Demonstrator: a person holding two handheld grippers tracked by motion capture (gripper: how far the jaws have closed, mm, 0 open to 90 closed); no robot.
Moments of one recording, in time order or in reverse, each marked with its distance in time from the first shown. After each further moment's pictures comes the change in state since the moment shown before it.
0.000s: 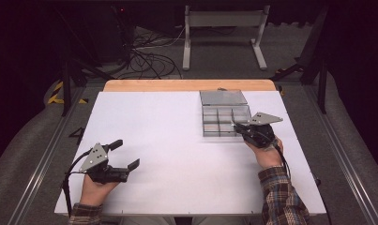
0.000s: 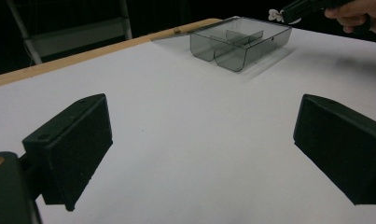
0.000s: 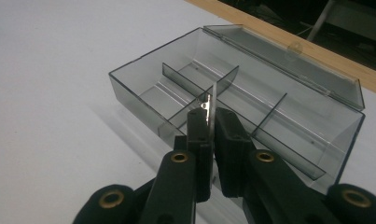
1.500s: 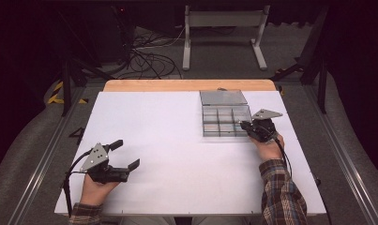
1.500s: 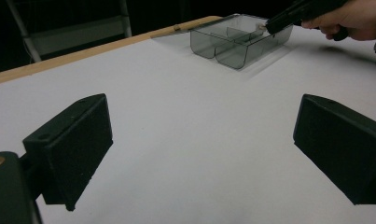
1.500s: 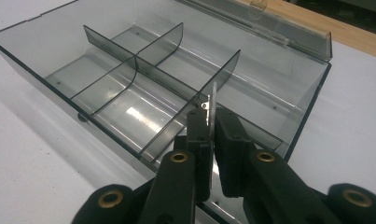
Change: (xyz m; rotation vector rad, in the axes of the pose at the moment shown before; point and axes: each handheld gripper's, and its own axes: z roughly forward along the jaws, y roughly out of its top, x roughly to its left) left arm 0.001 -0.002 0.002 0.006 -0.001 0.003; right arm -0.037 -0.022 0.029 0.074 -0.071 0.073
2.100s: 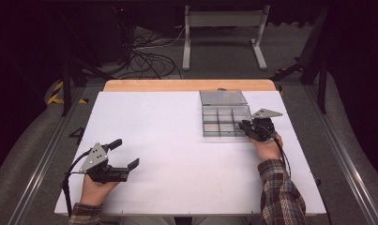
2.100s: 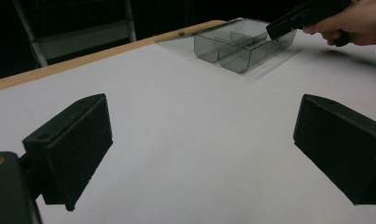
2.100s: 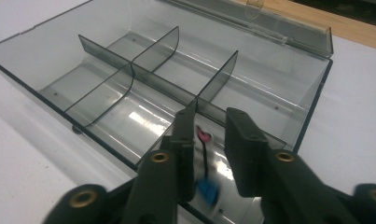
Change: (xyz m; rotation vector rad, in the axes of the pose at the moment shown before) left arm -0.001 0.001 -0.001 -0.018 0.016 0.002; right arm -0.001 0.000 0.004 -0.011 0.001 0.058
